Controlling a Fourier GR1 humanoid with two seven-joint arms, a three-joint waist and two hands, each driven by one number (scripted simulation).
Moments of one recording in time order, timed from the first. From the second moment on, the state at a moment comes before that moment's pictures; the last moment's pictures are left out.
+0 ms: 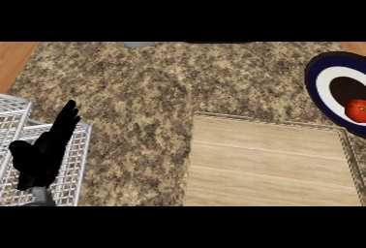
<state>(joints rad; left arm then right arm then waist) 0.01 0.13 0.12 -1.69 -0.10 -0.07 0.23 -0.69 -0.82 -0.21 -0.44 -0.10 0.06 -0.57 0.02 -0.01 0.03</state>
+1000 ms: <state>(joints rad) -0.04 0.10 0.15 -1.66 -0.12 -0.10 0.25 -0.66 -0.92 -0.40 -0.24 -0.31 0.53 -0.50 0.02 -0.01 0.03</state>
